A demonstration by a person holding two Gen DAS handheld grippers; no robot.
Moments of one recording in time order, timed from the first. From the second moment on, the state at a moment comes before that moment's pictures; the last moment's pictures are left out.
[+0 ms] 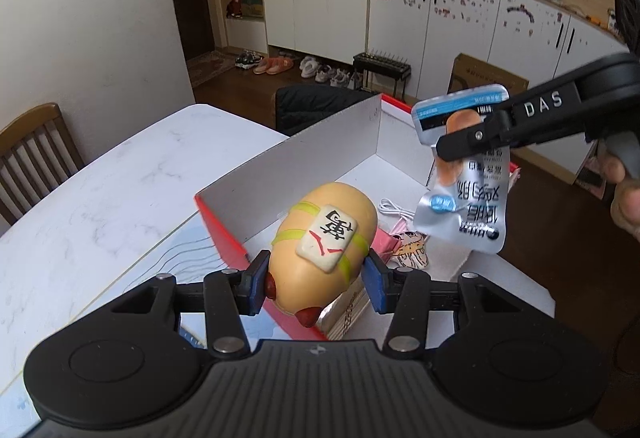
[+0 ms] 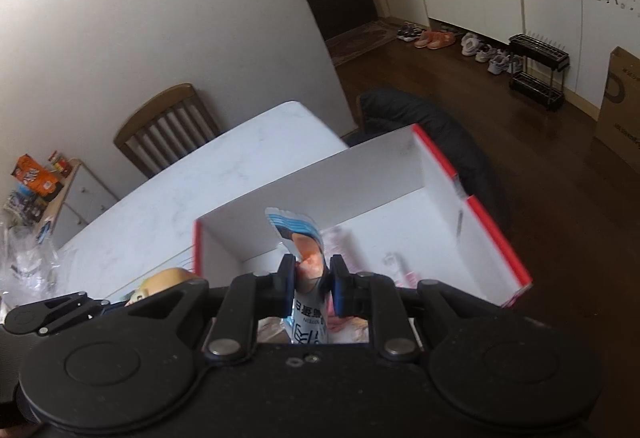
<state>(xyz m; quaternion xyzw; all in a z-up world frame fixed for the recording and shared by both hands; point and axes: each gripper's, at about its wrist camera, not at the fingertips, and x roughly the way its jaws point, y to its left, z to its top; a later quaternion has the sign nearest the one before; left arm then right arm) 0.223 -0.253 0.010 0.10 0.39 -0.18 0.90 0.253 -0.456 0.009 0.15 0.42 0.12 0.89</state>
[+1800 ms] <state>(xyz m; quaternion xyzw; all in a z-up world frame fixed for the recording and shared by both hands) 0.297 -0.297 -0.048 0.14 0.45 -0.16 0.86 0.331 -0.461 -0.076 0.01 0.54 0.11 0.83</state>
